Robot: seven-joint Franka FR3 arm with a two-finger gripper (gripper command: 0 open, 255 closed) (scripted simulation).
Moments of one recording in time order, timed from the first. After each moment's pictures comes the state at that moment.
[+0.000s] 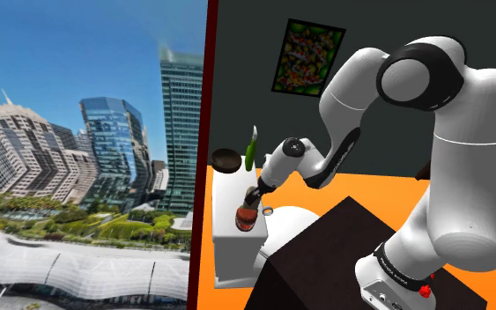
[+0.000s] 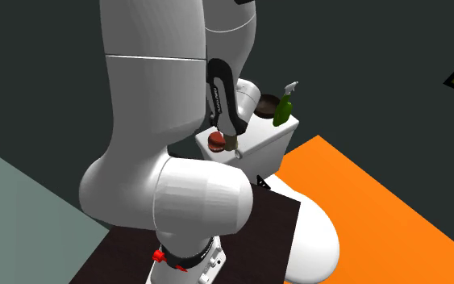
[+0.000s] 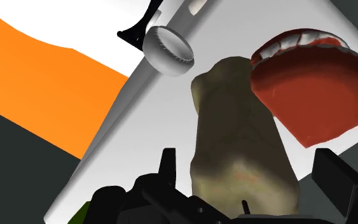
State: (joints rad) arm 0.31 0.48 -0.26 -2.41 -1.42 3.19 1.42
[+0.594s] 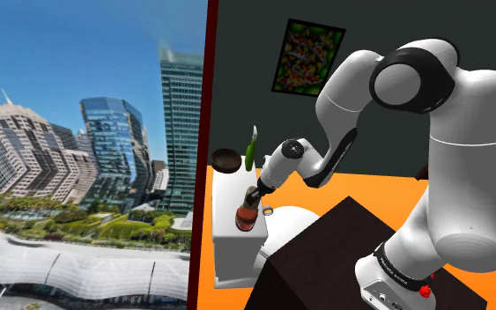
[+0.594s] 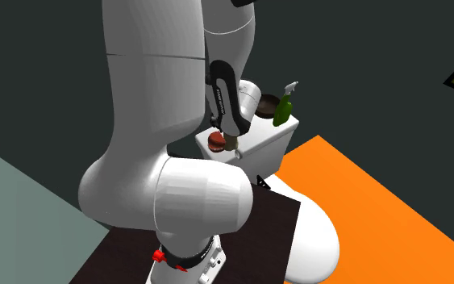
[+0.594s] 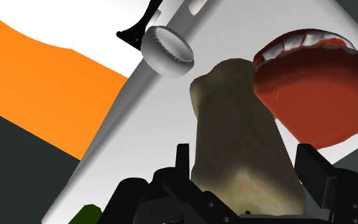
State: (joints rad) arm 0.33 0.51 -0.28 -2.38 -1.48 3.21 1.48
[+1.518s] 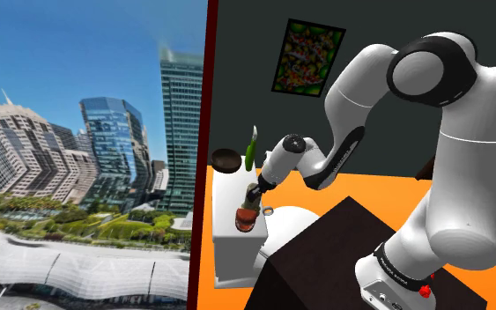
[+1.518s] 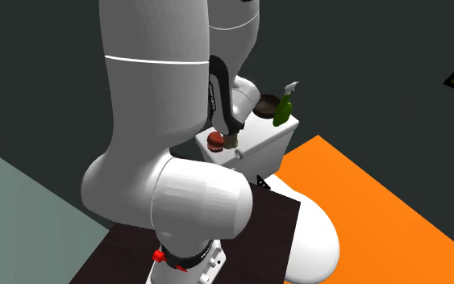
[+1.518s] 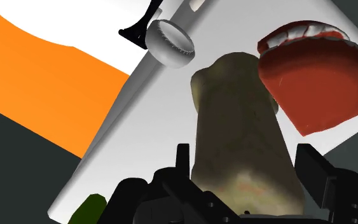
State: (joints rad) arm 0.24 0.43 -0.18 -2.45 -1.30 3.16 1.28
